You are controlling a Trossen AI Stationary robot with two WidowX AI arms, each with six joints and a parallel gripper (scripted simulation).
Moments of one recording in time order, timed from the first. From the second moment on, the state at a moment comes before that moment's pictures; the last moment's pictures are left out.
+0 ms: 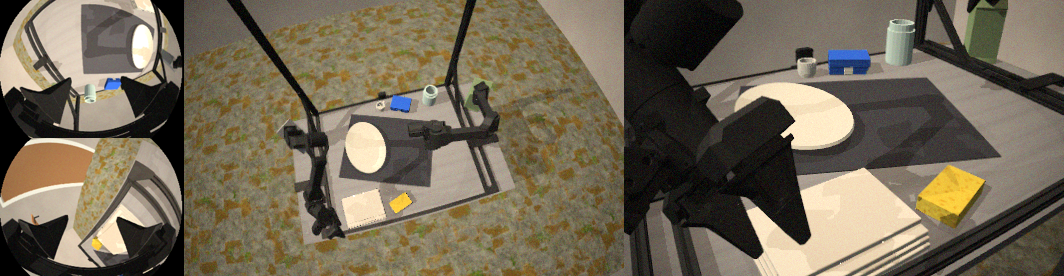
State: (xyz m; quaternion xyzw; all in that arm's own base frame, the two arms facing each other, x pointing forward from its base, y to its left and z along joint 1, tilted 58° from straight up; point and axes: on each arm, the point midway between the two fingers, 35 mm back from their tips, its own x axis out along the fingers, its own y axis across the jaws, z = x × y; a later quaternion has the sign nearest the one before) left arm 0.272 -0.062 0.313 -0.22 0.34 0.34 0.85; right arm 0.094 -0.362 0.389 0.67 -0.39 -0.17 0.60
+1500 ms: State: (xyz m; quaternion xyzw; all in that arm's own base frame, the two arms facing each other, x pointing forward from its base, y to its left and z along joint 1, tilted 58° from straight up) left arm 0.348 -0.140 0.228 -0.27 0.25 0.20 0.91; right arm 0.175 -0.281 0.323 0.62 -0.25 -0.18 0.73
